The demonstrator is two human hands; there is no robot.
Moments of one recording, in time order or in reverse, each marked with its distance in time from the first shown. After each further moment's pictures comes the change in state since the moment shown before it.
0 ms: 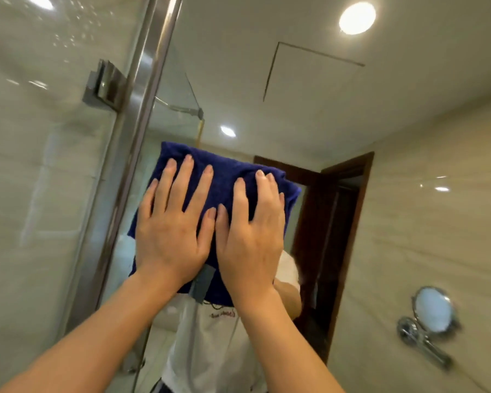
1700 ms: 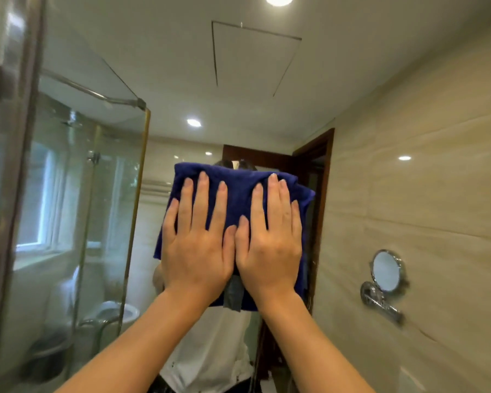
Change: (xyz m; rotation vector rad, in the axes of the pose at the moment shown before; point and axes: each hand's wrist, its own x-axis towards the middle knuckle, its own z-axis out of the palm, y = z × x) left_hand -0.030 0.165 0.029 -0.018 -0.016 0.070; right_hand -0.030 0.149 -0.077 -0.161 -0.057 -0.005
